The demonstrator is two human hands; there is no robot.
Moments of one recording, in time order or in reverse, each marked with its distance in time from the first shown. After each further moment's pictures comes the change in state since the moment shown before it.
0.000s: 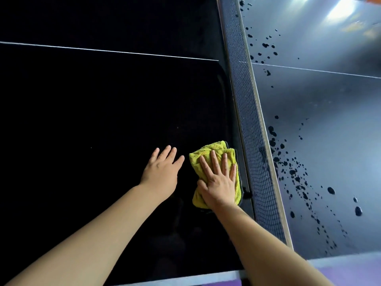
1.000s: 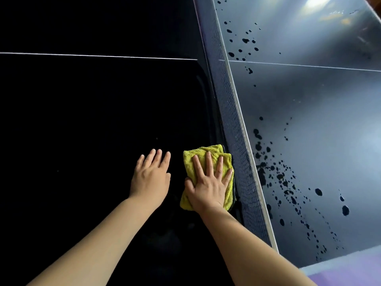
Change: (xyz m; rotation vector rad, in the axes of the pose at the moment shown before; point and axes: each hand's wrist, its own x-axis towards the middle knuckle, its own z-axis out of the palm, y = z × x) left_hand 0.052 0.012 0.004 -0.143 0.116 -0.083; right_hand 0.036 0.009 -0.008 0.004 0.013 0.195
